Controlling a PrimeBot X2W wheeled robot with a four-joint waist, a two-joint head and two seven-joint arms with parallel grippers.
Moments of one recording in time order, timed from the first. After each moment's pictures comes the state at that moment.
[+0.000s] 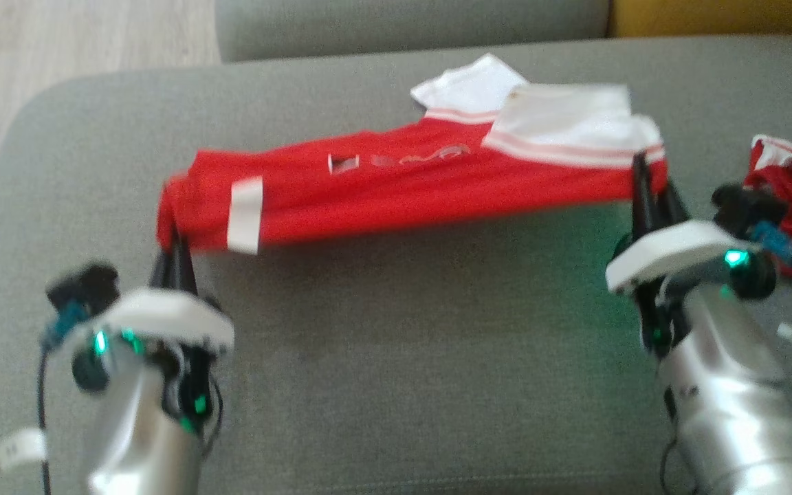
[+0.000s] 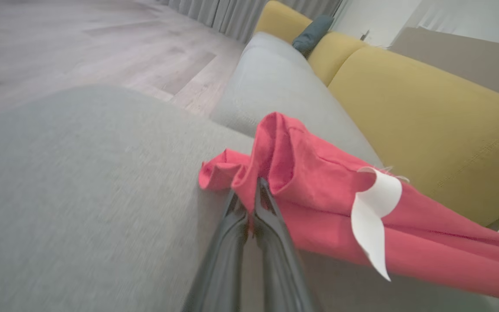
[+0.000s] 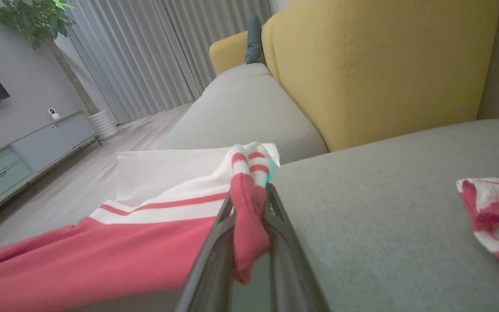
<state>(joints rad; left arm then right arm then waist) -0.42 0.03 -0.05 0.65 -0.47 -0.03 -0.26 -0.61 -0.06 0.01 0.87 0.28 0.12 -0.26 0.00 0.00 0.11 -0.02</state>
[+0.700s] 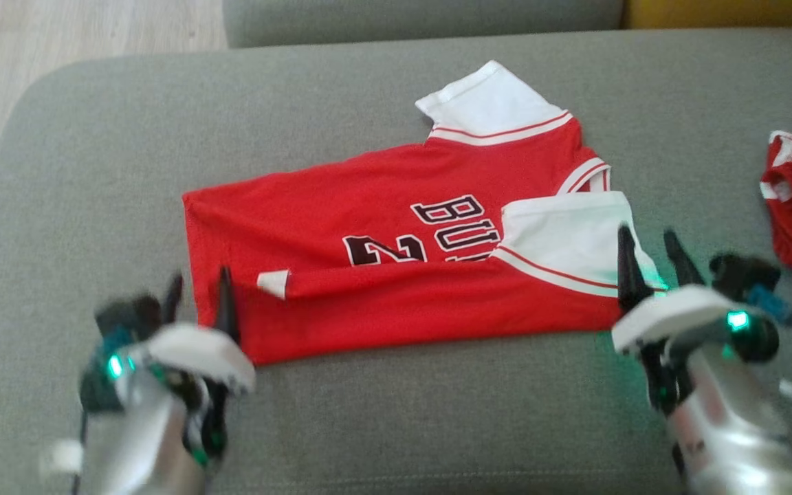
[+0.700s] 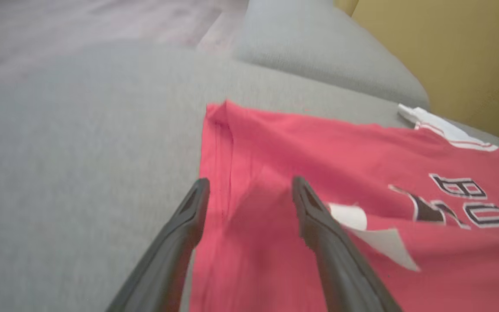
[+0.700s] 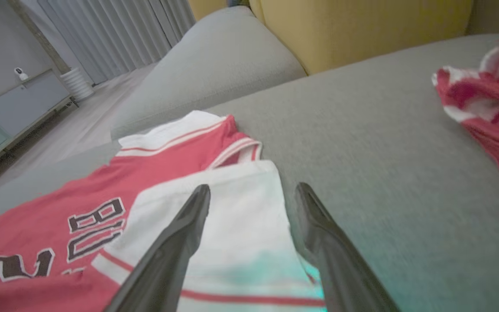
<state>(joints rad) -0.28 0.07 -0.21 0.62 -0.40 0.06 -0.26 -0.44 -0.08 0.05 0.85 0.34 0.12 -0.25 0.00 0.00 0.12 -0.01</state>
